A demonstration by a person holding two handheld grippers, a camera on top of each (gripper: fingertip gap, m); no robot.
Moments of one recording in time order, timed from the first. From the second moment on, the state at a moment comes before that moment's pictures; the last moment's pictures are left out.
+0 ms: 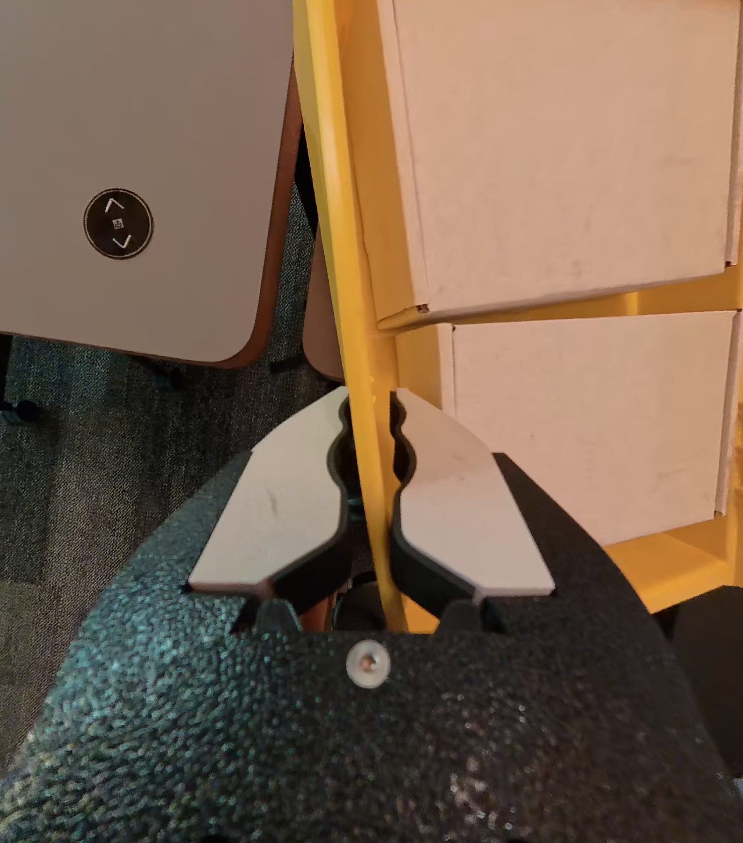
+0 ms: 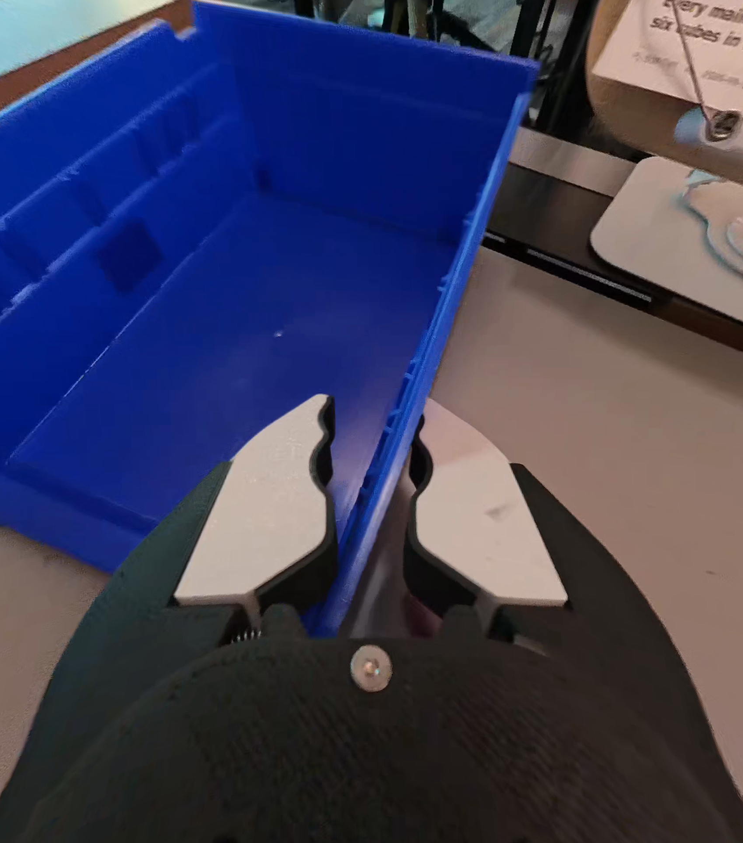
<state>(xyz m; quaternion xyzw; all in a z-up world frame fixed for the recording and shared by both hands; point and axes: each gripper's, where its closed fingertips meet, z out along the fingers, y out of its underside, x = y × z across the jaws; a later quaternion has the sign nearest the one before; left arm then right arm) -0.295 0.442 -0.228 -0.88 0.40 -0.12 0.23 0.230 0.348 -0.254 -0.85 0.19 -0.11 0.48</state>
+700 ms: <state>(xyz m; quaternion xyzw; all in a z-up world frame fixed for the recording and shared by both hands) -0.078 0.464 -0.244 -0.83 0.48 -0.21 0.19 0.367 -0.049 -0.201 -0.86 0.18 -0.10 0.46</state>
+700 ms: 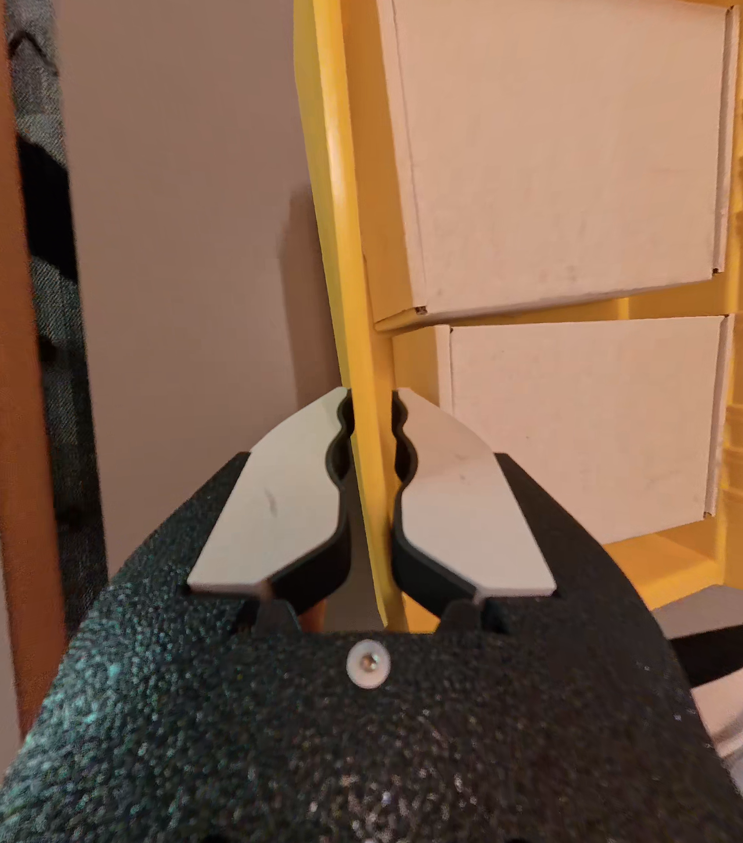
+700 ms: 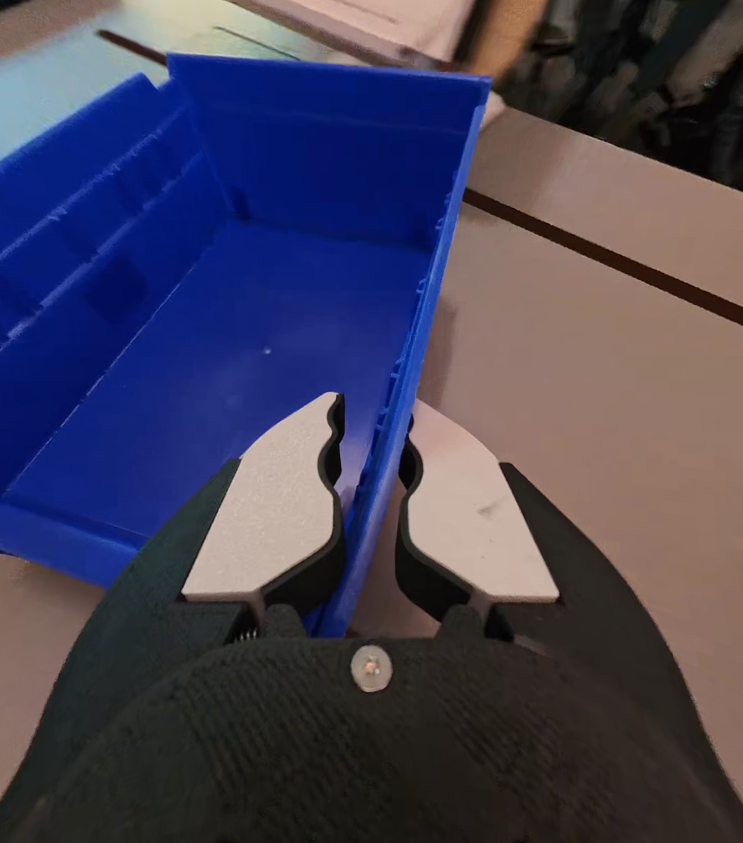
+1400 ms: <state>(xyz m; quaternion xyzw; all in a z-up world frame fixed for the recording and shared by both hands) 0.125 0.506 -0.277 -0.83 0.51 -0.17 0.16 0.549 -0.246 -0.253 -0.79 0.37 -0.21 0.44</state>
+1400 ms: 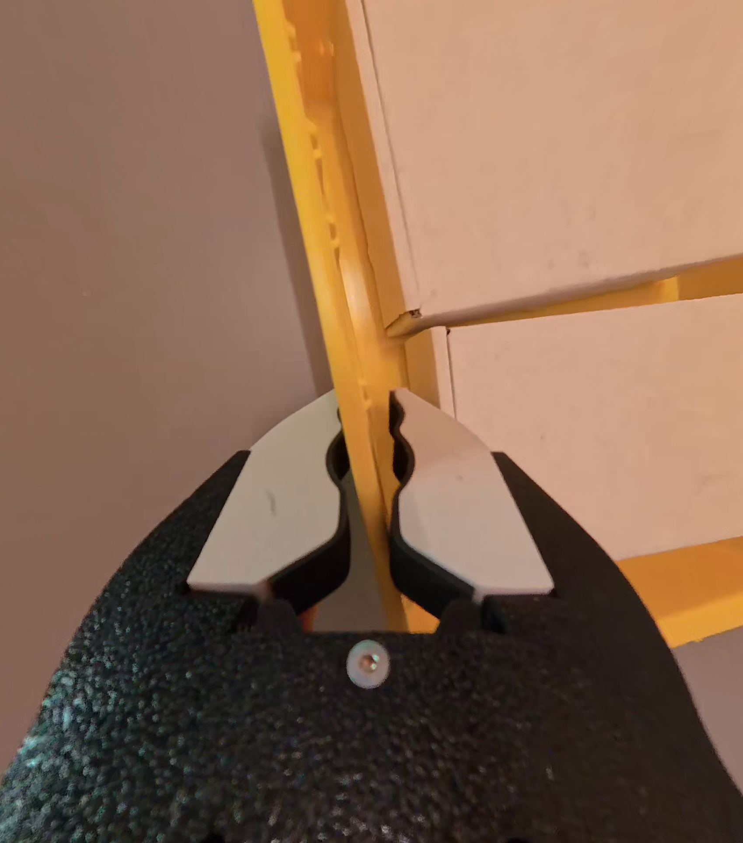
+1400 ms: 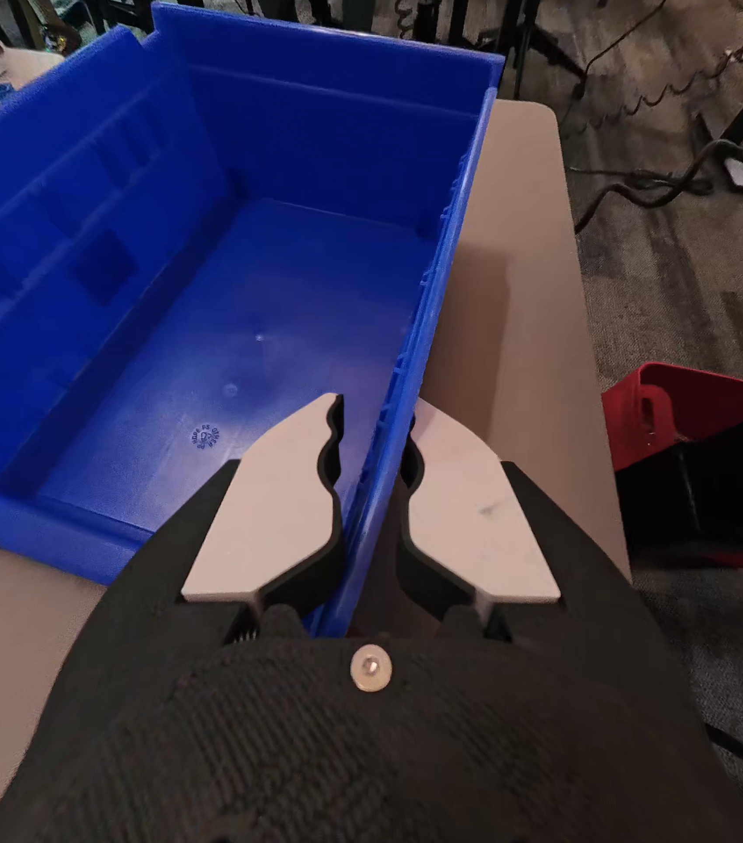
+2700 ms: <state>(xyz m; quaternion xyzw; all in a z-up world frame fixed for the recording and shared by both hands) 0.160 0.396 -0.289 -0.37 0.93 -0.01 0.05 0.338 -0.011 -0.211 -0.83 0.18 -0.26 0.46</state>
